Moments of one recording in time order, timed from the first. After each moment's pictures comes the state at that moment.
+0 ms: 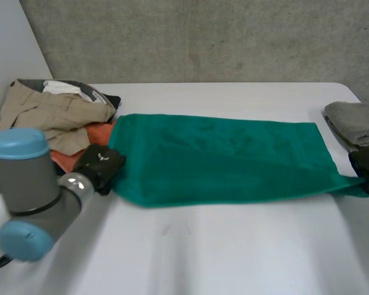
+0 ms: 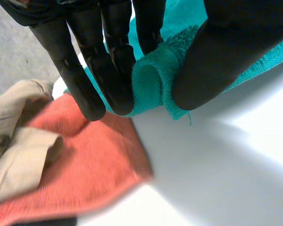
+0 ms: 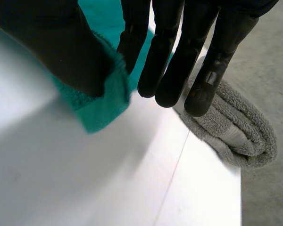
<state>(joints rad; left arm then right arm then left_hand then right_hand) 4.38 -2.01 -1.68 3.29 -1.47 3.76 1.41 -1.29 1.76 -0.01 1.29 2.38 1.12 1.19 1.19 1.20 0.98 1.00 1.18 1.19 1.19 0.99</state>
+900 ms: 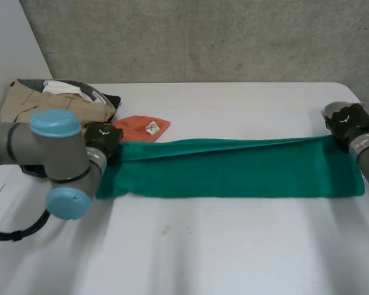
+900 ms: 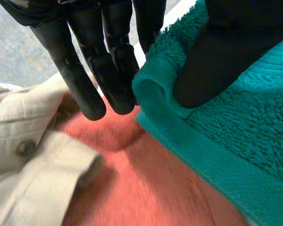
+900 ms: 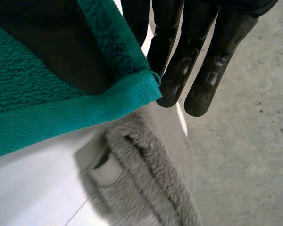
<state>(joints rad) 4.33 -2.34 -1.23 3.31 -1.68 3.62 1.57 -0.81 1.22 -0.20 1.40 2.16 1.12 1.20 1.19 1.20 0.98 1.00 1.18 1.19 1.19 0.99</state>
